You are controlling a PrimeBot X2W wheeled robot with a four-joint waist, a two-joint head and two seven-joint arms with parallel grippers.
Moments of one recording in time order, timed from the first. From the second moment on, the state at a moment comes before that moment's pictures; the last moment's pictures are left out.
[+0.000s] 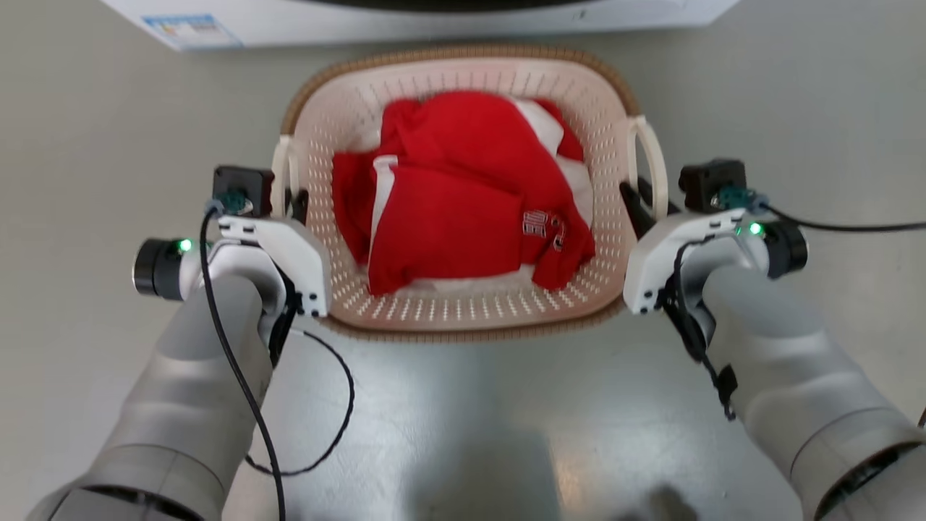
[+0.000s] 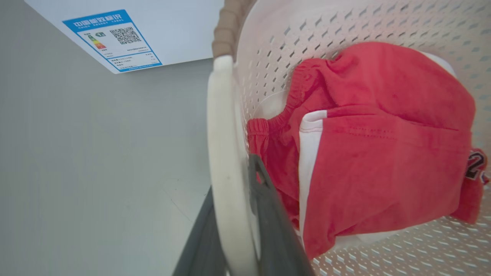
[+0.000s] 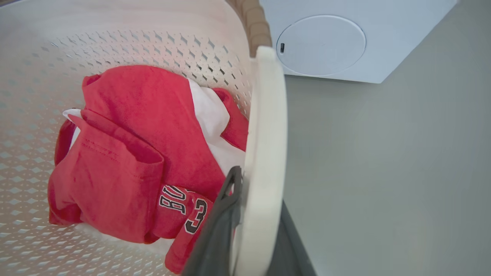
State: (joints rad) left arm -0.95 0.09 -0.45 1.26 -0.41 -0.03 -0.22; right arm -0.99 -0.06 0.71 1.30 0.65 0.12 -0.24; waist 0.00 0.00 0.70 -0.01
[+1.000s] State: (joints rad) left arm -1.00 0.10 -0.43 1.13 -0.38 0.03 -0.25; right arm -0.98 -0.06 0.31 1.17 0.26 0.12 -0.26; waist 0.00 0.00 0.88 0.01
